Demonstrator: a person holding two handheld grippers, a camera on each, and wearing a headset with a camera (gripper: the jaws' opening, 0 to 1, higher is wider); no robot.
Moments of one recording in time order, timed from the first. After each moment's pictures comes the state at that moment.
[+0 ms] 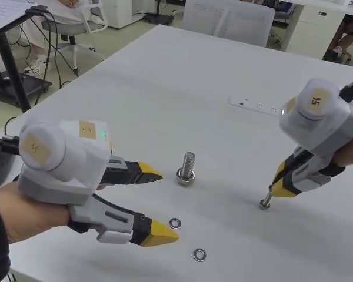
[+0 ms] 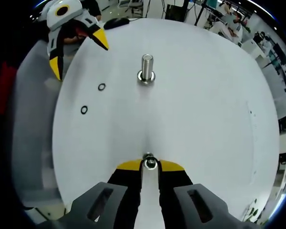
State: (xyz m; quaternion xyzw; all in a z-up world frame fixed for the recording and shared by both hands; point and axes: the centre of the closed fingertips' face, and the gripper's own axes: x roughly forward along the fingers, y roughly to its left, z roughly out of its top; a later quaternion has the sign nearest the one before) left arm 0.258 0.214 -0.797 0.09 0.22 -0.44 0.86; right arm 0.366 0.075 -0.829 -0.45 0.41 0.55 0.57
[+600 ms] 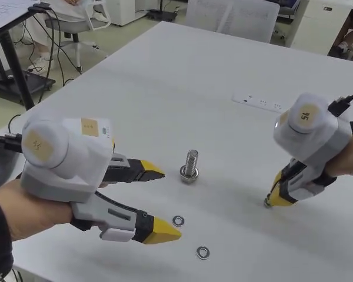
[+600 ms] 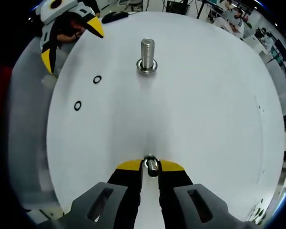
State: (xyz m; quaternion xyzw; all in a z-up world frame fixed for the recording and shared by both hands) left arm 0.257 0.215 -0.798 0.09 0.22 -0.44 0.86; right arm 0.365 0.077 -0.861 -0.45 0.43 0.55 0.56
